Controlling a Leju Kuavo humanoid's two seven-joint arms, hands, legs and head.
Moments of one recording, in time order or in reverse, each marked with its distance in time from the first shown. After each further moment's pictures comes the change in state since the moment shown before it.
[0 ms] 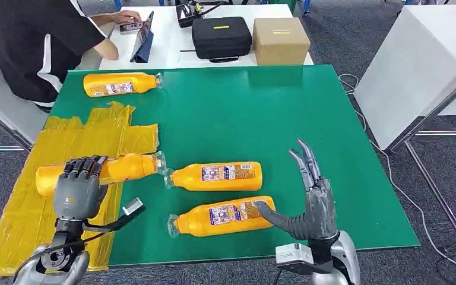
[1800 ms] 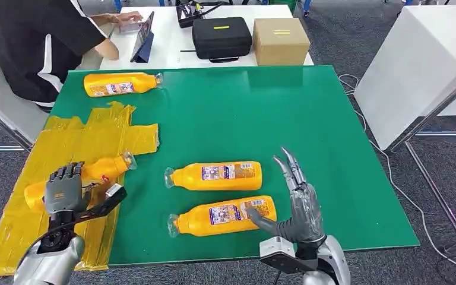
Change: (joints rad) left arm -0.248 -0.095 0.307 0.609 0.020 0.005 -0.034; right arm 0.032 0.098 -0.032 0.056 0.087 0.096 0.046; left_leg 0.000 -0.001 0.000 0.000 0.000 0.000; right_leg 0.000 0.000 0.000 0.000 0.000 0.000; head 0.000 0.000
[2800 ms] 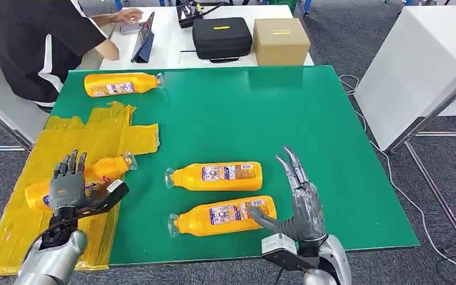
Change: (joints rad) left arm -0.028 -0.027 0.036 0.039 0.099 -0.032 -0.114; right arm 0.000 -0.001 -0.015 0.015 -0.008 0.000 0.002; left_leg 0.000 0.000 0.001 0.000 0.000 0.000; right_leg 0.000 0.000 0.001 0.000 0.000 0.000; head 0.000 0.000
